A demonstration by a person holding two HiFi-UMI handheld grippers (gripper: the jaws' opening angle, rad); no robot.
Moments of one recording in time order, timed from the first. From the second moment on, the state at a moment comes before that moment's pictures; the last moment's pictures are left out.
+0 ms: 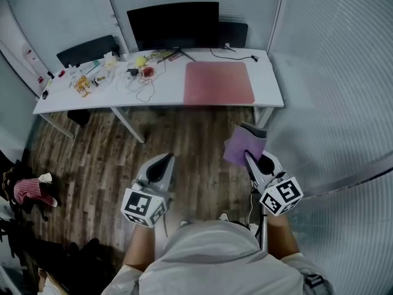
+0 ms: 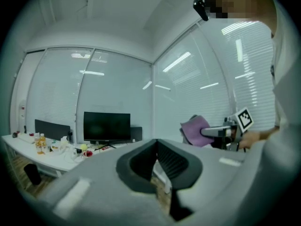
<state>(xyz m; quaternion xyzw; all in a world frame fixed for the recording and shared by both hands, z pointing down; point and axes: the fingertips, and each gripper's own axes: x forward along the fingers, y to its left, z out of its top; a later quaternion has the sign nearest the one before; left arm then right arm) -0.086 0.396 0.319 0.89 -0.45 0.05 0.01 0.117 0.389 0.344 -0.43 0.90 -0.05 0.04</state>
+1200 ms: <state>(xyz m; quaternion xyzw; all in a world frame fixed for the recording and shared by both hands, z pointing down) -0.010 0.252 0.363 0.90 -0.42 0.07 0.04 0.172 0.241 0.385 -0.42 0.90 -0.11 0.03</state>
